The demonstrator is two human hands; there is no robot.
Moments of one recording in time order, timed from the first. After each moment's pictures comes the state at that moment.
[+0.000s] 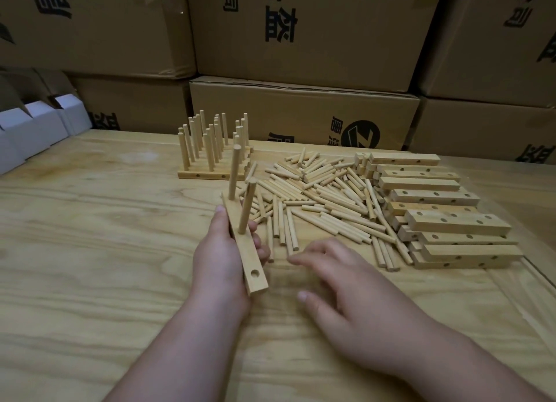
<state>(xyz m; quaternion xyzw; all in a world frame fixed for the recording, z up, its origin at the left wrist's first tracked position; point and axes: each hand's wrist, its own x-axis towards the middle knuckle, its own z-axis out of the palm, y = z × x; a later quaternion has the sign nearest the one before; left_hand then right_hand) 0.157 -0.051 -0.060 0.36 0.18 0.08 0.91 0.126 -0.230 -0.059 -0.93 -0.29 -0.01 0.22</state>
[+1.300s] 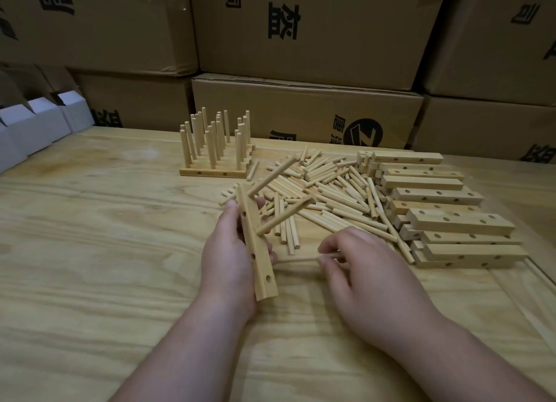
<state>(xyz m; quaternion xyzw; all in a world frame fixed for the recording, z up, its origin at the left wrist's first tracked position) 0.156 -0.058 -0.066 0.45 0.13 0.11 0.88 0.133 -0.231 -0.055 -0.94 -0.21 -0.15 0.21</state>
